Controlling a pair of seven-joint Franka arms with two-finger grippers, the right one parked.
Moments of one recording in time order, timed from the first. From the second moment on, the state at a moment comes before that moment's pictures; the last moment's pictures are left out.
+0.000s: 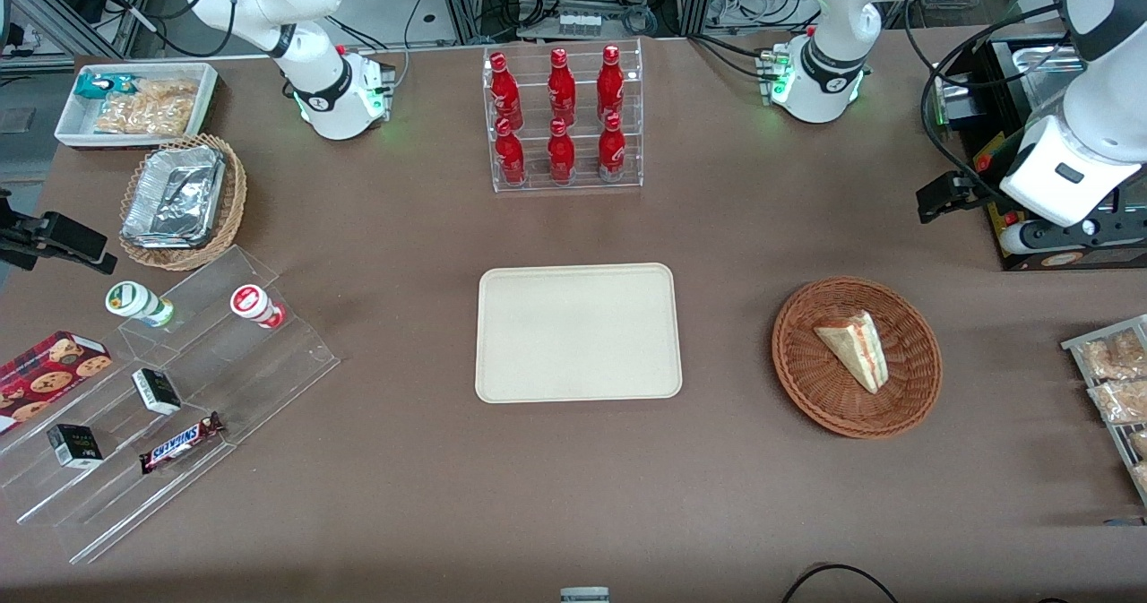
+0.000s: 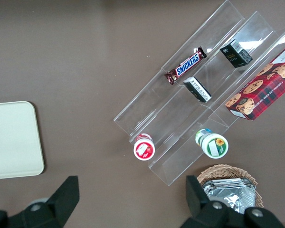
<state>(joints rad) 0.00 0.00 -0.11 -1.62 0.01 1.50 -0.19</state>
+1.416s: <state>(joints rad) 0.01 0.17 -0.11 -2.00 0.01 2.11 -0.25</state>
